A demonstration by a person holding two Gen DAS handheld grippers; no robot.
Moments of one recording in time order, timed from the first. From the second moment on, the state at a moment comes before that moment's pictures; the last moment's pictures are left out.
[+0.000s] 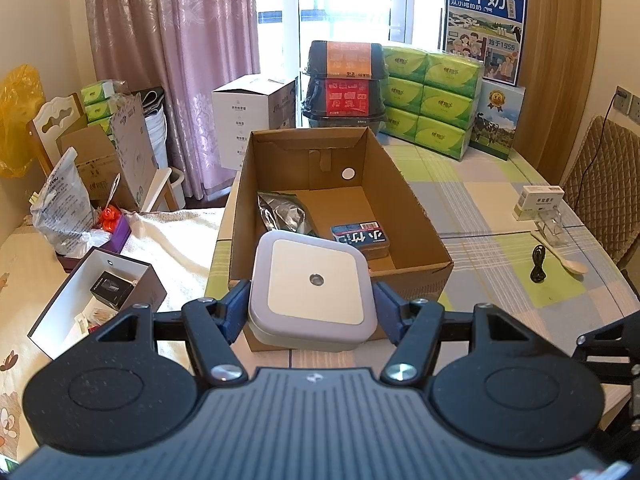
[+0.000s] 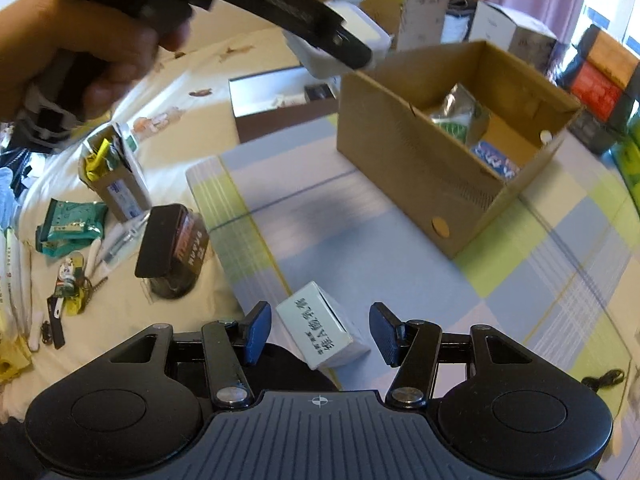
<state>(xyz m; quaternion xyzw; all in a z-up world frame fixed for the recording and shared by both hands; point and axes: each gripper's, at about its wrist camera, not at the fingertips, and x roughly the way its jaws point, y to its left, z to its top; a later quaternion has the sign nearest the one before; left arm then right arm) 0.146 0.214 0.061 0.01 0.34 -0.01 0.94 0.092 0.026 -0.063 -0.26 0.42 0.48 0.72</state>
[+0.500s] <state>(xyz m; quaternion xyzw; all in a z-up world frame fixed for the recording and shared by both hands) 0.149 0.215 0.054 0.01 0.35 -0.01 0.94 0.114 0.022 -0.071 -0.23 0.43 0.45 0.75</state>
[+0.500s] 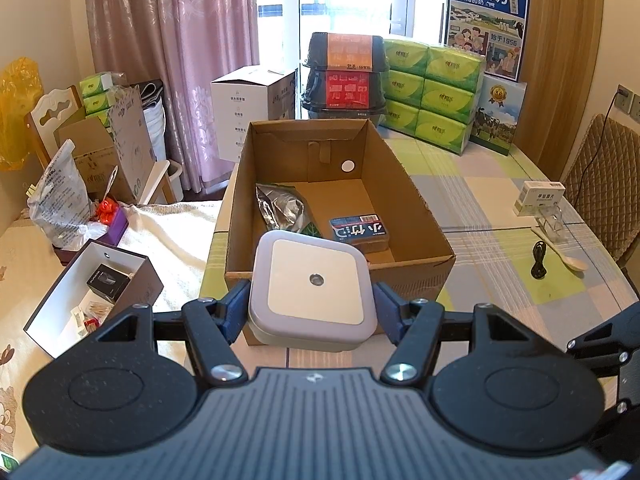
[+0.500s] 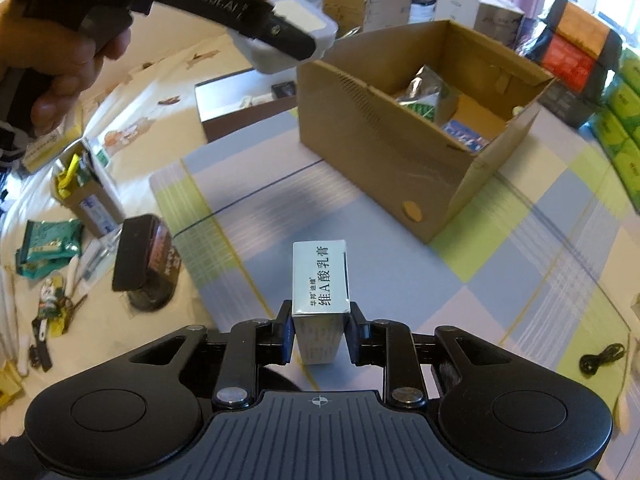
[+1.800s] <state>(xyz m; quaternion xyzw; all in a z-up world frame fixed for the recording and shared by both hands) 0.213 0.213 0.099 0.04 0.34 -0.03 0.94 0.224 0.039 0.076 -0.09 0.30 0.36 0.88</state>
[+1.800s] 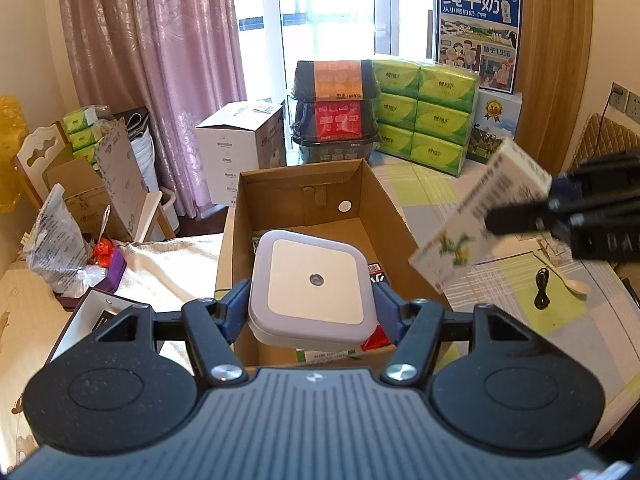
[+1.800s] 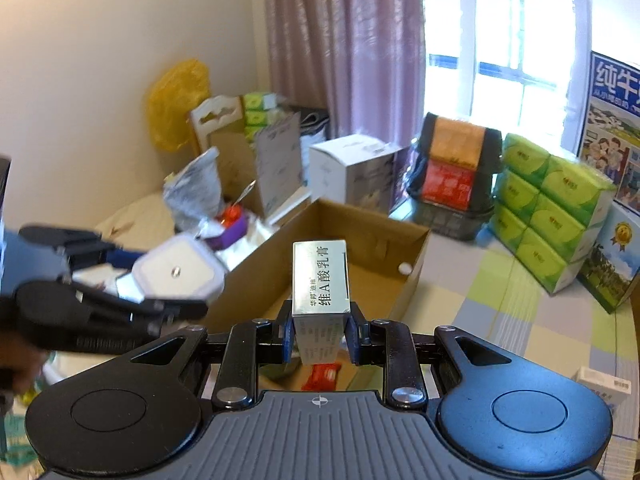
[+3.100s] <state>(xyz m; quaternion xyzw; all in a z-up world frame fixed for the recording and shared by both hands) 0.179 0.206 0.079 -0.04 0.31 -0.01 0.95 0.211 -0.055 0.020 0.01 0.31 0.29 0.91</state>
